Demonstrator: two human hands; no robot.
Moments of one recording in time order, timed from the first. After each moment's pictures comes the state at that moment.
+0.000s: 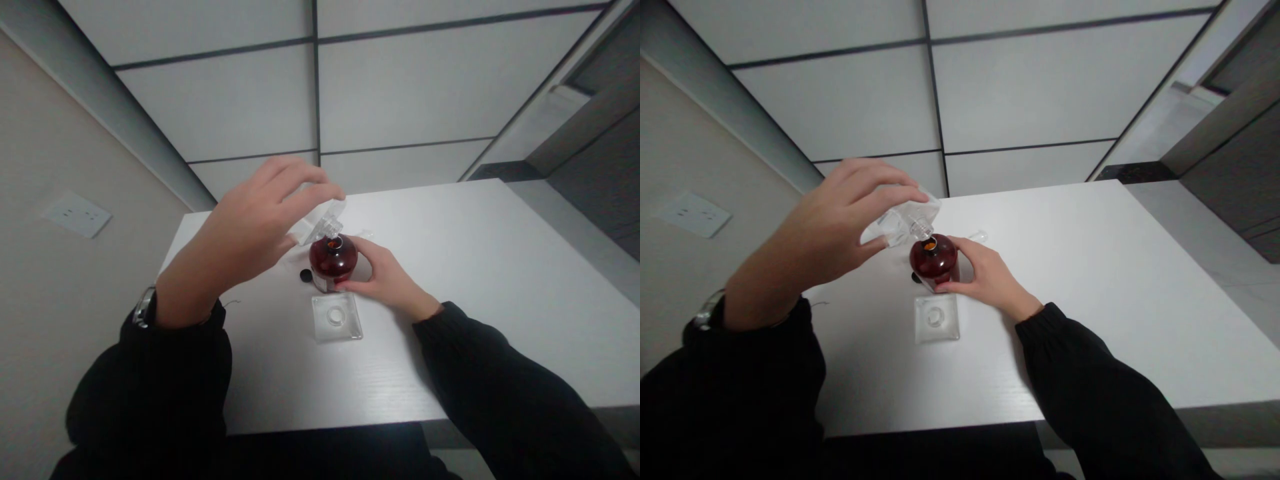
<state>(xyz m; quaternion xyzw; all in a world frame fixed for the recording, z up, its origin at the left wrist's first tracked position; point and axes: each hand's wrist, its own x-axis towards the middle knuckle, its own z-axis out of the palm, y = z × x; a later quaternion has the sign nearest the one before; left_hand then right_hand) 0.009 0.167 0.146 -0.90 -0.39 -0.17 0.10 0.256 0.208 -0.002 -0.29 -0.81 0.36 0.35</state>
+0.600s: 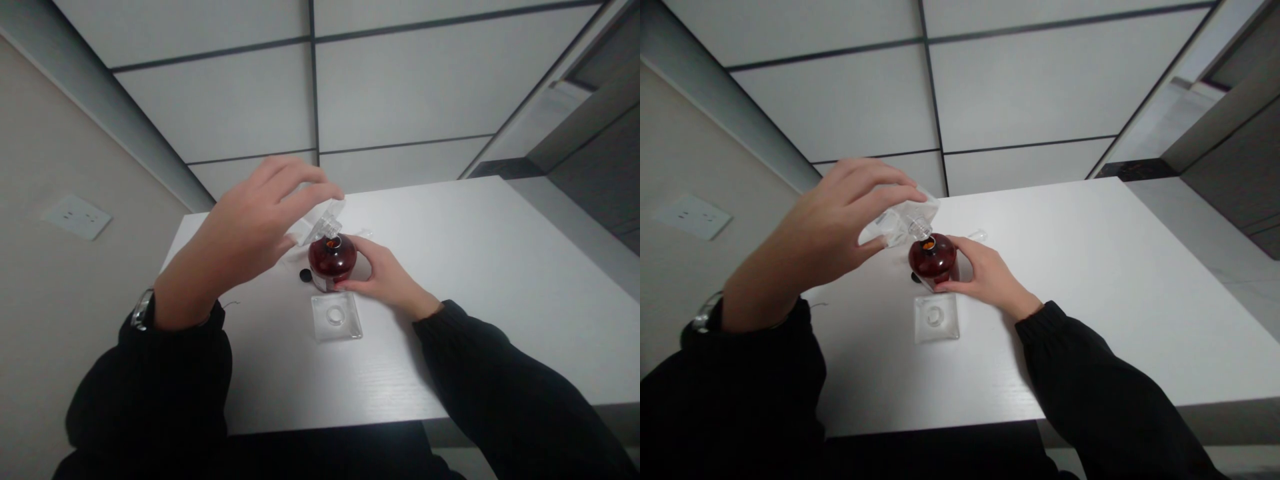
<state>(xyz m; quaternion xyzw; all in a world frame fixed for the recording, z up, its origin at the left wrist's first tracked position) 0.010 0.167 0.148 -0.90 -0.38 -0.15 0.13 0.256 0.208 -0.003 -0.28 -0.81 0.35 0.36</state>
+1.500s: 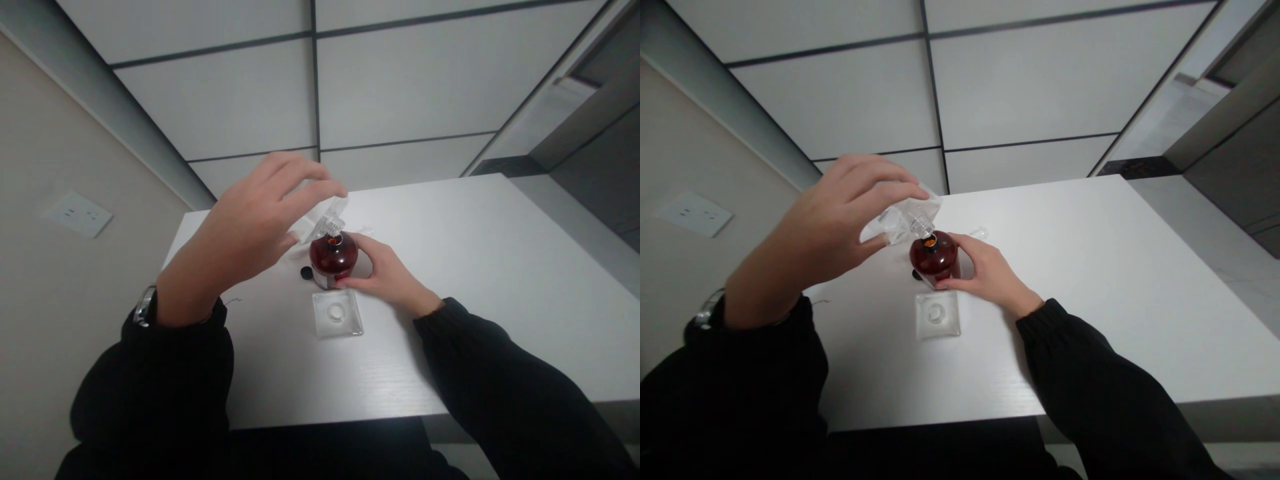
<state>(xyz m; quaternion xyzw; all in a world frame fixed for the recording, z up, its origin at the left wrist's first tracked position) 0.012 0.165 0.151 -0.90 -0.40 -0.15 0.11 0.257 0.207 -0.001 -0.29 -0.81 0.35 0.36</state>
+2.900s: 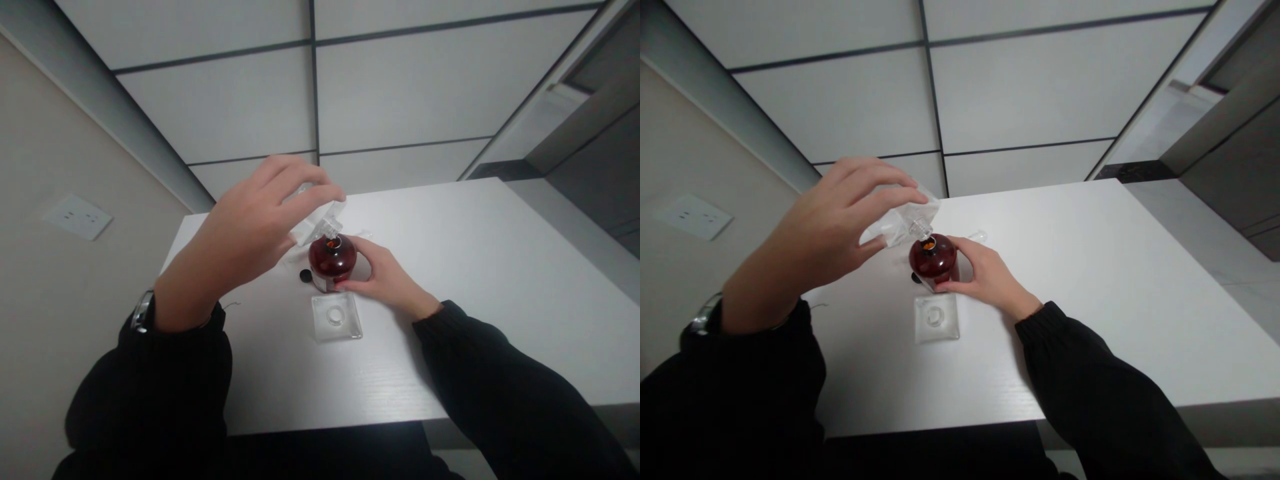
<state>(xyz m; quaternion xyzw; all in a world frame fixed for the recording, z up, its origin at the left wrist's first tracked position) 0.013 0.164 0.151 -0.90 -0.39 -0.16 0.12 0.256 0.208 0.000 -0.29 -0.82 0.36 0.35</state>
